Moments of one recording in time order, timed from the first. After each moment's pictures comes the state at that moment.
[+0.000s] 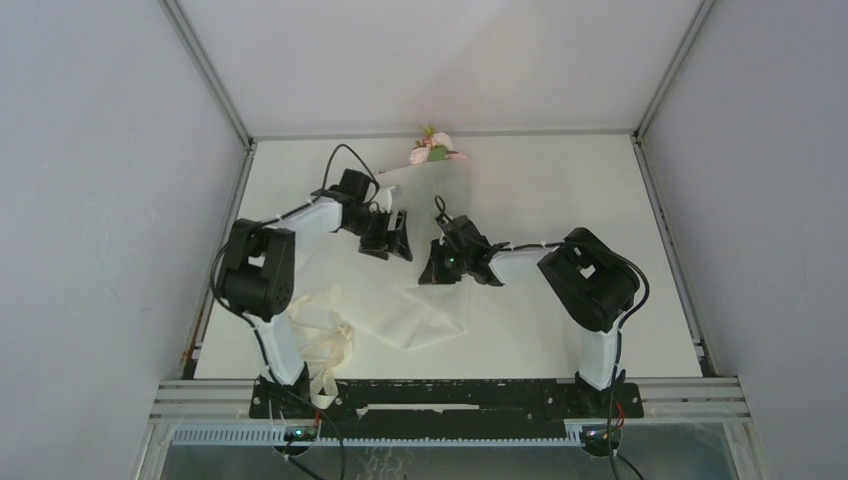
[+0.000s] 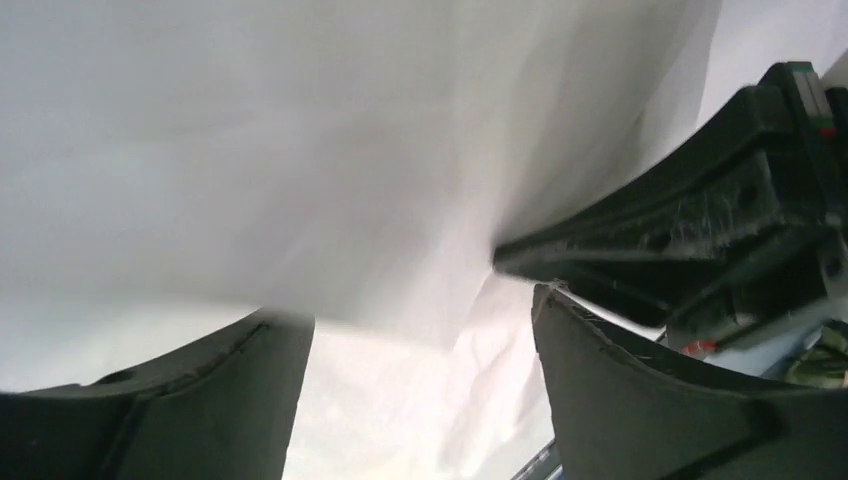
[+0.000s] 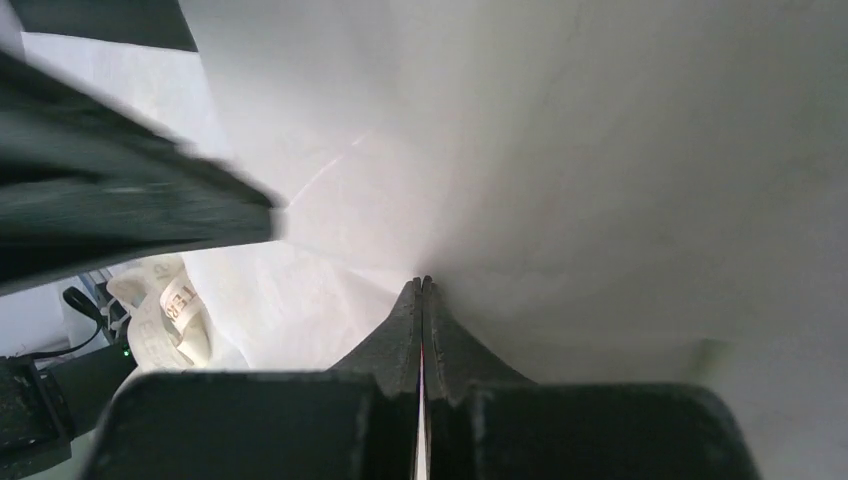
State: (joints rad) left arm -0.32 1.90 1.24 -0.52 0.58 -0.12; right arm 0.73 1.91 0.96 0.16 -0.31 0.70
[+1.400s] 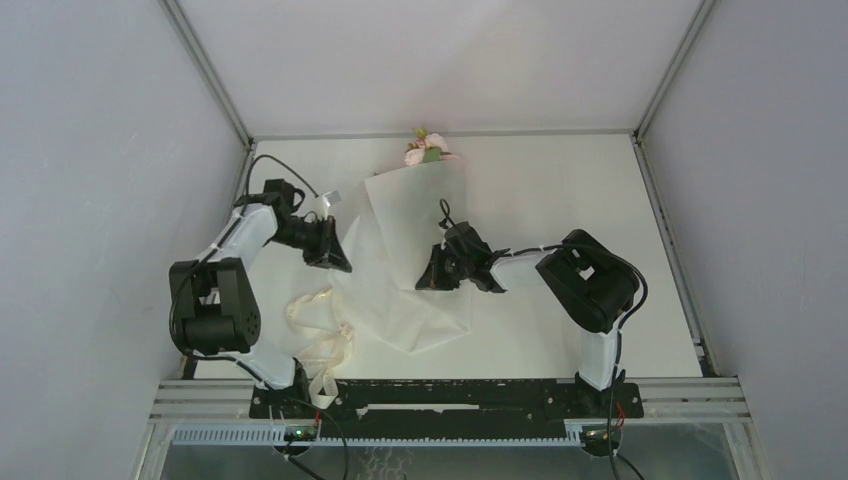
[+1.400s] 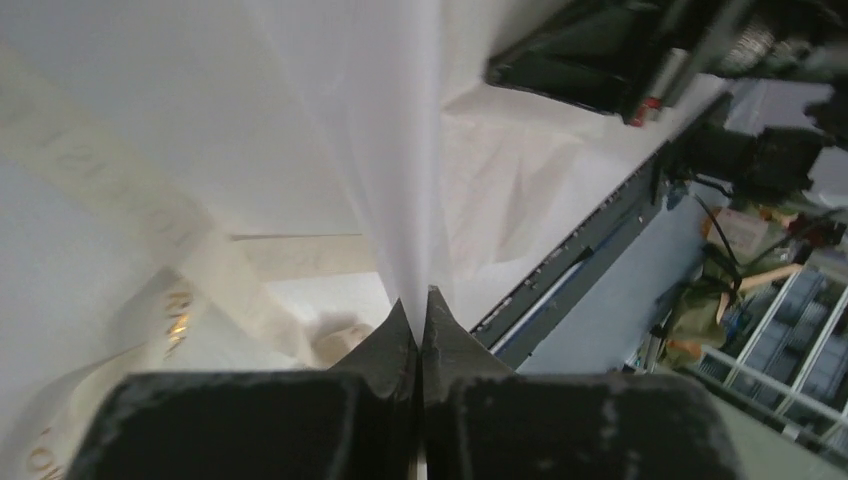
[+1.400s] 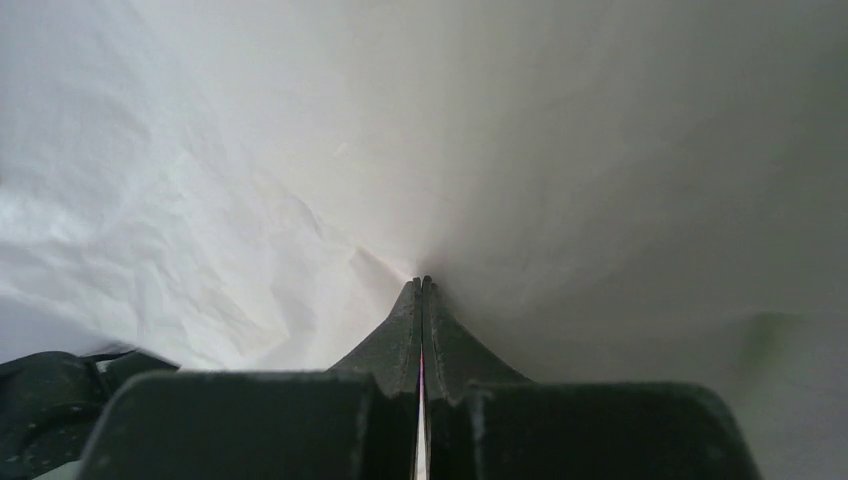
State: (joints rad) left arm 0.08 1.63 1.13 -0.97 0.74 0.18; right arm 0.74 1.90 0.91 0.23 -0.31 0.81
